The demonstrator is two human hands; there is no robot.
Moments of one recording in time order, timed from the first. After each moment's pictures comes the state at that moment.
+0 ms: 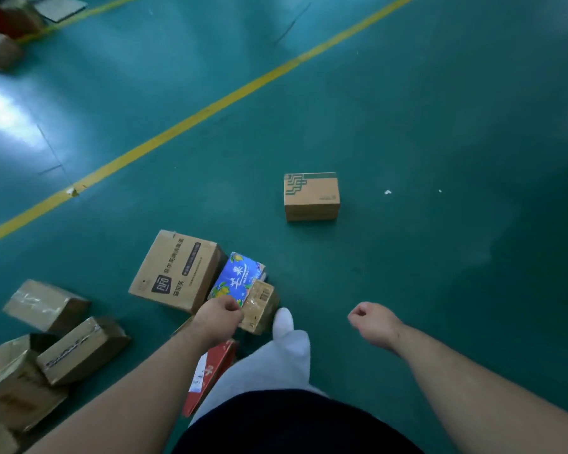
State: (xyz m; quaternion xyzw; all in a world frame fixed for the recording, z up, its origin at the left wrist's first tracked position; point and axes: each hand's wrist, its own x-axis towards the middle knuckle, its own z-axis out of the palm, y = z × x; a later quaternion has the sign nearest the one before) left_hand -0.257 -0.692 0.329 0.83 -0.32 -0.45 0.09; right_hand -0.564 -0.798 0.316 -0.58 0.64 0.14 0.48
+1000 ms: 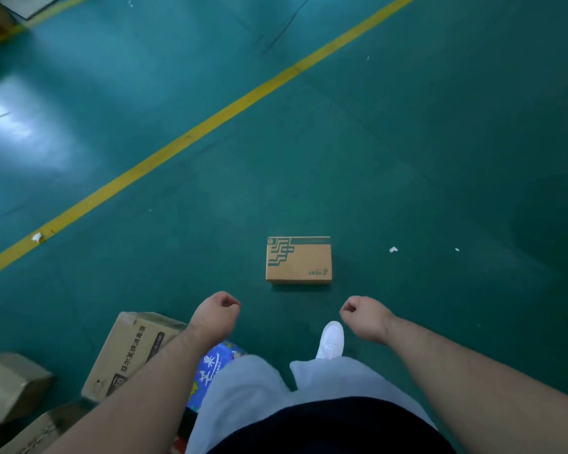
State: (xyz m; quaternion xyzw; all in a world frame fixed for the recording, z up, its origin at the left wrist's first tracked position) left_hand -0.210 -1.179 0.309 0.86 -0.24 -0.44 0.11; right_hand -0.493 -1.301 0.281 -0.62 0.58 0.21 0.49
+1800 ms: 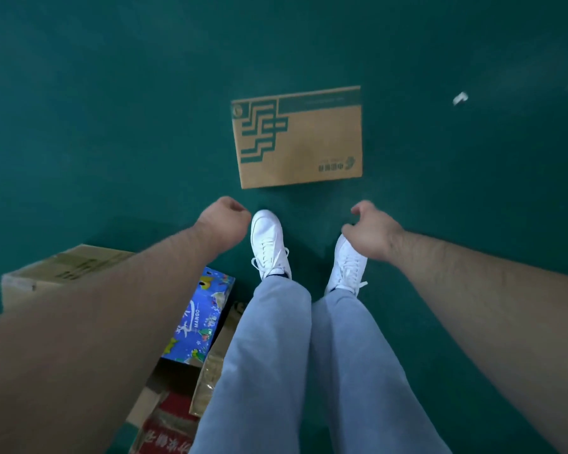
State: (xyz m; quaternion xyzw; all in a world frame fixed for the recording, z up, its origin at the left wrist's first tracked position) left_hand -0.159 -1.306 -0.119 0.81 -0.20 -0.55 -0.06; right_hand -0.416 -1.369 -0.109 -0.50 0.64 0.30 0.50
